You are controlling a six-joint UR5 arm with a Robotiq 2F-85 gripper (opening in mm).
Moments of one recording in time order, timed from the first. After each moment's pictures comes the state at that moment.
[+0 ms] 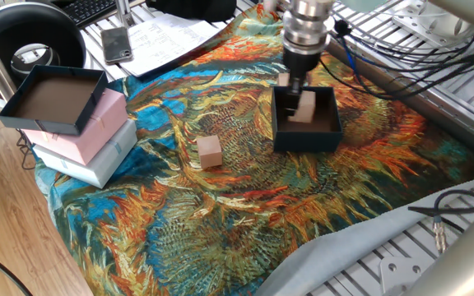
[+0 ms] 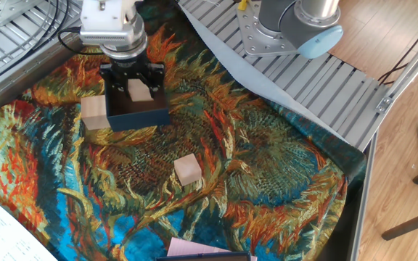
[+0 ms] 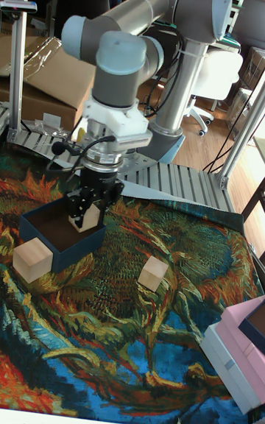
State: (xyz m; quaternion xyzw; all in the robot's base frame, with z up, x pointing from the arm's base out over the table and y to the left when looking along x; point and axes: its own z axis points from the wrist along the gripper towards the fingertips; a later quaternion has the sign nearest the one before) arm 0.507 -0.064 0.100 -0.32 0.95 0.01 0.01
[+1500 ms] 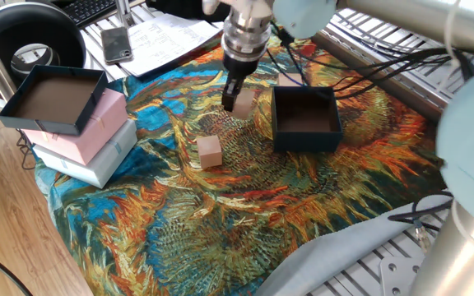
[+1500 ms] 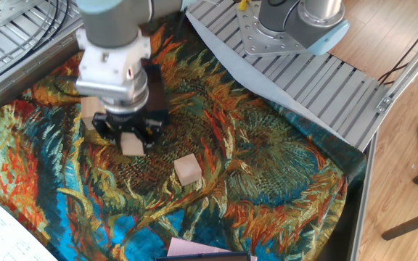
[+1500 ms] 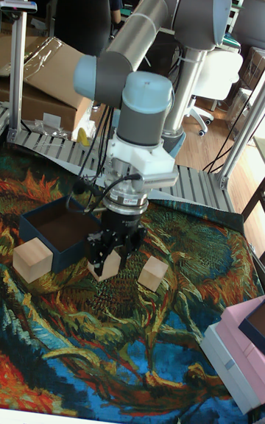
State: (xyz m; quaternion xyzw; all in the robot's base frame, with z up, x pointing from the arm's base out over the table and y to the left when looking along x) arm 0.612 -0.002 0.057 -0.27 0.96 0.01 0.08
